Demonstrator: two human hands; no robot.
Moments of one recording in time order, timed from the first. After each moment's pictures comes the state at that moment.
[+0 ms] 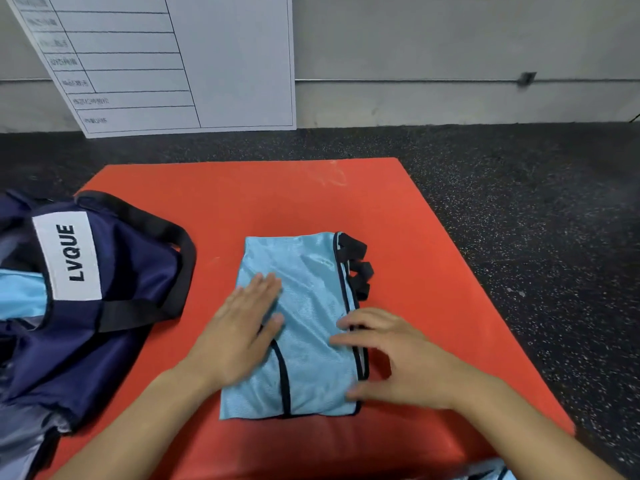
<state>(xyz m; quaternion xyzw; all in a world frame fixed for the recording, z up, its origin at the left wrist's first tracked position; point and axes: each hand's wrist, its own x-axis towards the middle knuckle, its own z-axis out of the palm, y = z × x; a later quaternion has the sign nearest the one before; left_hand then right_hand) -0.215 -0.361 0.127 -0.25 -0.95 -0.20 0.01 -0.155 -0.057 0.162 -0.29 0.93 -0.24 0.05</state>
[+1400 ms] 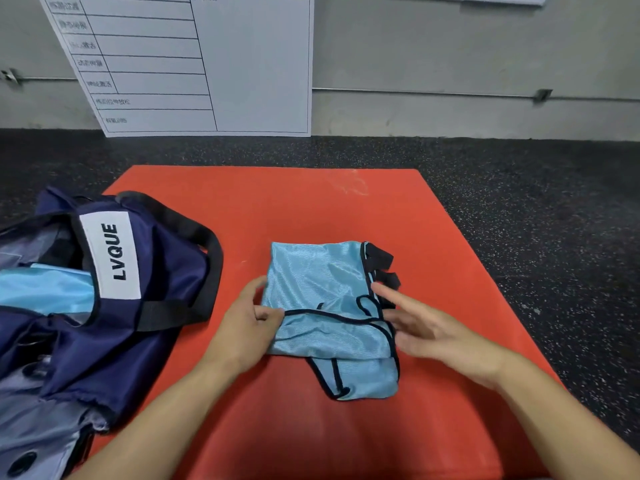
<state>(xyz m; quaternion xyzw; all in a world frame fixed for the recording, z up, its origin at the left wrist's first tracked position) -0.223 -0.372 0.132 -0.03 -0.82 -0.58 -0.02 -0.180 -0.054 0.180 -0.14 0.78 -0.56 0.23</state>
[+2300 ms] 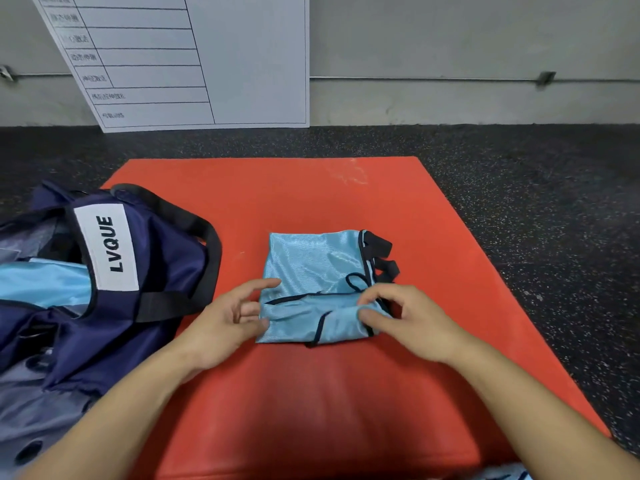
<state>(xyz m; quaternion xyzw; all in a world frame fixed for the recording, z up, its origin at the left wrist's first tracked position) -0.221 -0.411 0.138 -0.12 -0.74 -0.63 -0.17 -0.193 -0.091 0.172 -0.19 0.88 -0.44 0.03</state>
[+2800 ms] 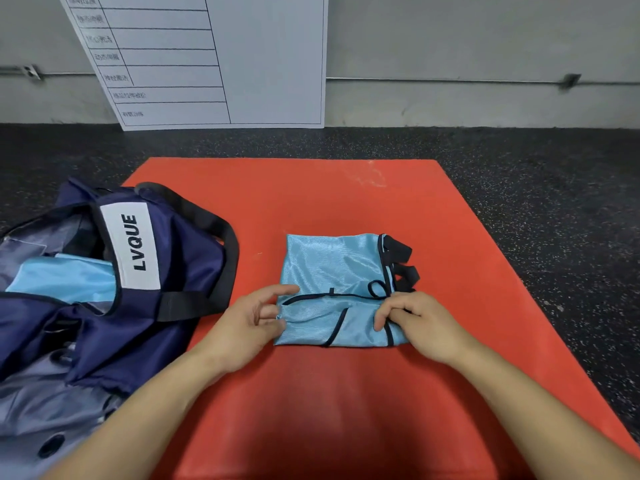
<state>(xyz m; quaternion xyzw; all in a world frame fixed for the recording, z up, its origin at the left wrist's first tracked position) -0.221 -0.407 0.130 -0.11 -0.77 -0.62 -0.12 -0.216 -0.096 0.149 -0.12 0.89 -0.43 0.08</state>
